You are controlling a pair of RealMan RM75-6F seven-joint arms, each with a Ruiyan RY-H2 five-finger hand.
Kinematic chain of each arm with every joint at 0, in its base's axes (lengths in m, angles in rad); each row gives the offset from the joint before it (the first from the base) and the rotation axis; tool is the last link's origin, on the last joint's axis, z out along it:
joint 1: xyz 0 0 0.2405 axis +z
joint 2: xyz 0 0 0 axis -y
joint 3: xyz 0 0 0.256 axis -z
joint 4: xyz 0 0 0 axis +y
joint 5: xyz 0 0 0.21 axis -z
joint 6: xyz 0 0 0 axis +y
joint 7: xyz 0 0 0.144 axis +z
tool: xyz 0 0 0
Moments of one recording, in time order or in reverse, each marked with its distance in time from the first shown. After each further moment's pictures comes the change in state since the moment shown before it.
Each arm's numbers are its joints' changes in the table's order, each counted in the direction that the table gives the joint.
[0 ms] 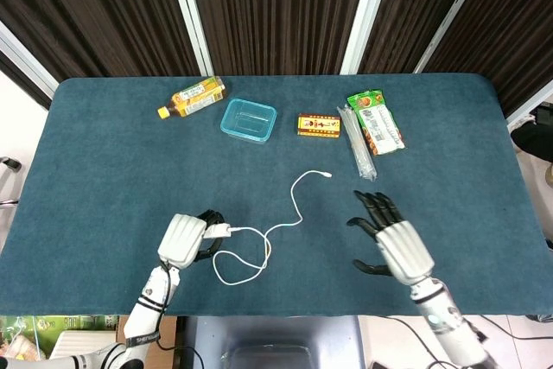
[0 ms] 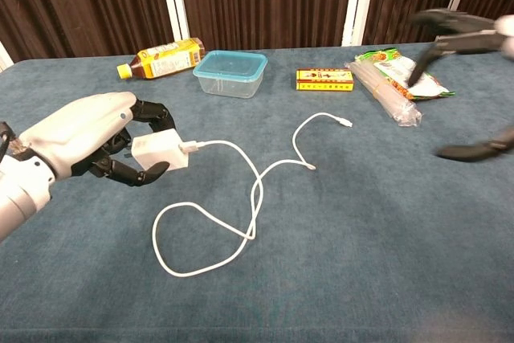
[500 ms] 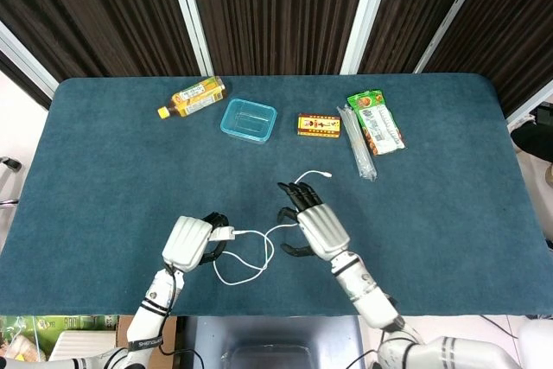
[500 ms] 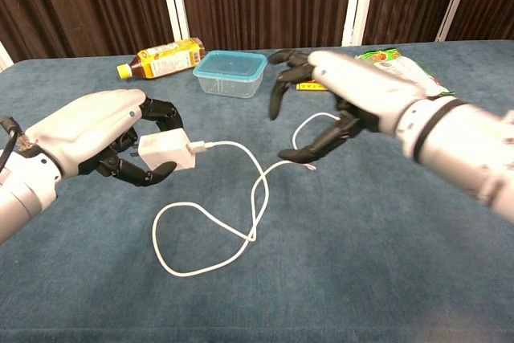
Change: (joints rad) left arm -0.009 0.000 0.009 -0.061 0.028 -0.010 0.077; right arm 0.247 0.344 -0.148 0.123 -0.294 -0.225 -0.160
